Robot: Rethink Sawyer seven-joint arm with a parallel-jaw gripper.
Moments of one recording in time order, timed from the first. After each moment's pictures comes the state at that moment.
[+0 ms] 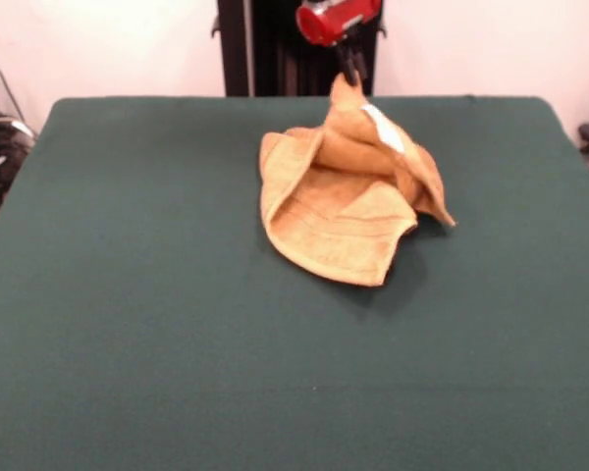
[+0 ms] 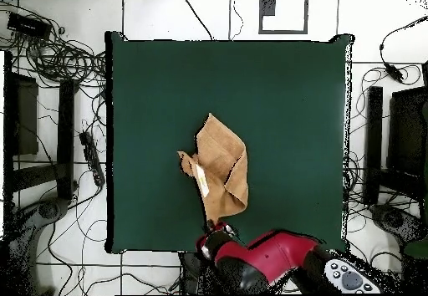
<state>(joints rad) -0.73 -0.67 0.50 2.34 -0.91 0.02 1.57</state>
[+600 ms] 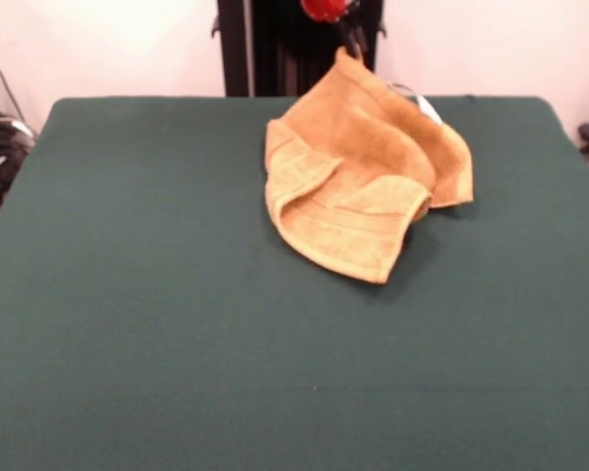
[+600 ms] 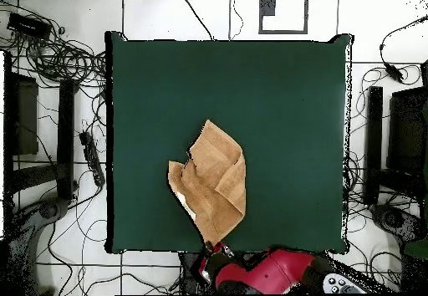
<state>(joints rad) -0.77 -0.68 0.50 2.43 -1.01 0.02 1.57</state>
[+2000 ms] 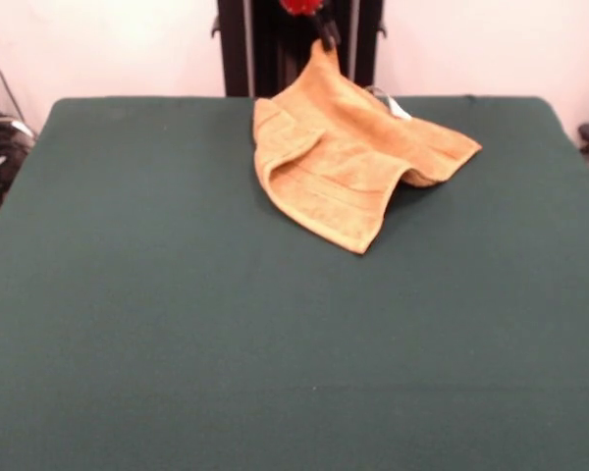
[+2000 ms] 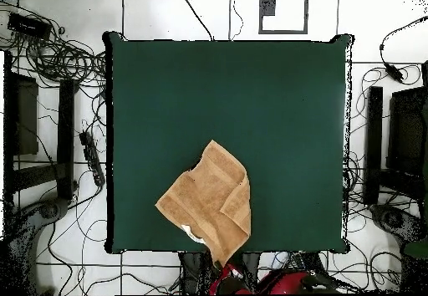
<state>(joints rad) -0.55 -0.50 0.04 2.32 -1.28 -0.35 1.57</state>
